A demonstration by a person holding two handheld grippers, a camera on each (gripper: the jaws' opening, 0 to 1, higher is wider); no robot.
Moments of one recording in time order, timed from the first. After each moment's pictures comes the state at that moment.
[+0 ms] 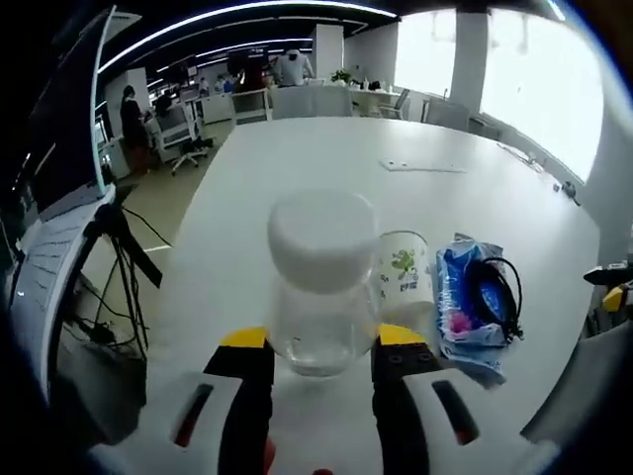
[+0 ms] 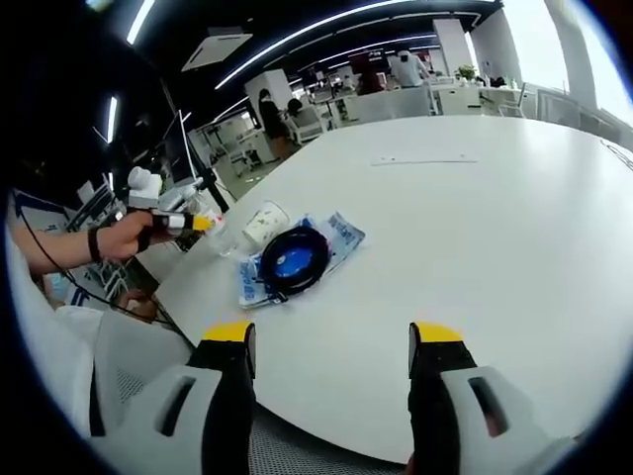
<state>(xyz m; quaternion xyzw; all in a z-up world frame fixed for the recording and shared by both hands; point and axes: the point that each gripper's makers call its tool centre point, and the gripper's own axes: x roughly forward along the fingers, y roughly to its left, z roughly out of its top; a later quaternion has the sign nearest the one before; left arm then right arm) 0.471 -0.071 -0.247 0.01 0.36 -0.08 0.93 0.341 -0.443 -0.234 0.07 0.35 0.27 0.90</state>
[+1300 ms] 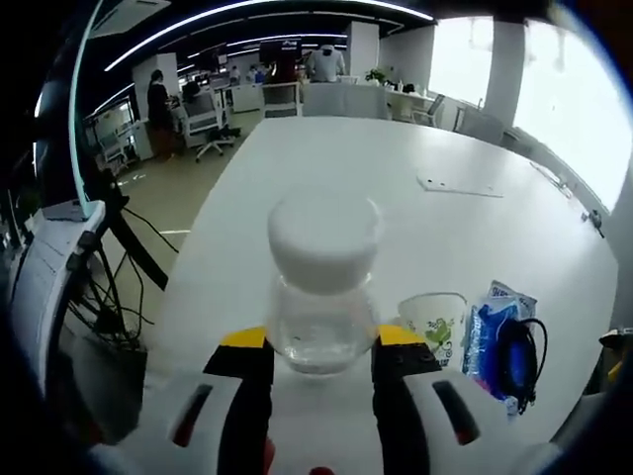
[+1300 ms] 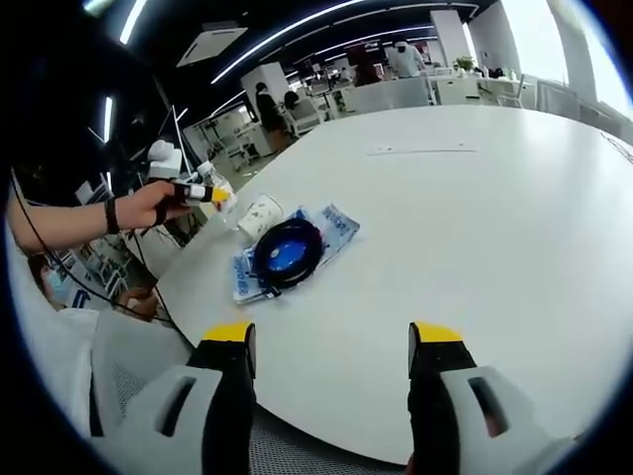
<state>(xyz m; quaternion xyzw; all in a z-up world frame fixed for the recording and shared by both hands) 0.523 -0.075 -0.248 0.00 0.38 -0.03 0.93 0.343 -0.448 -0.243 0.08 0.36 0.27 0.89</state>
